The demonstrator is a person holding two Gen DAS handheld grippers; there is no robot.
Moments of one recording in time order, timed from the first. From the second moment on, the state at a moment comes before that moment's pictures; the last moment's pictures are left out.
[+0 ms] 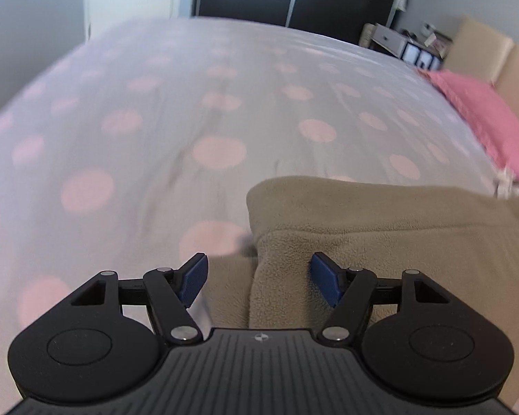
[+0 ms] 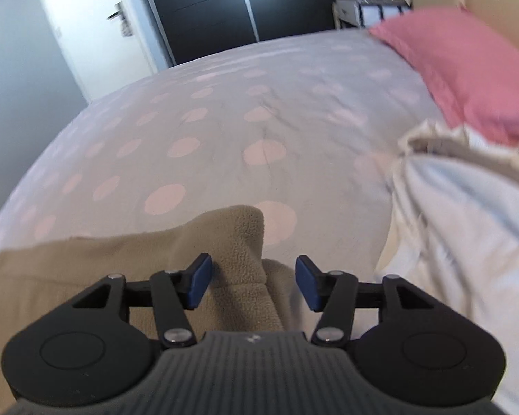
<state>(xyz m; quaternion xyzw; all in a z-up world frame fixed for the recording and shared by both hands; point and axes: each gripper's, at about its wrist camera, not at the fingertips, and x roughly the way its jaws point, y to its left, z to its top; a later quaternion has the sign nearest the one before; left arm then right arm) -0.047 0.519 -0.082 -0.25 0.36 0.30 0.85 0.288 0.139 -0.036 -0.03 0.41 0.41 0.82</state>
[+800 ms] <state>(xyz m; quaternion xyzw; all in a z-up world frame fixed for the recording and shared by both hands) -0.046 0.492 -0.072 -0.21 0.39 0.30 0.84 0.294 0.157 -0.066 -0.02 0.42 0.35 0.84</state>
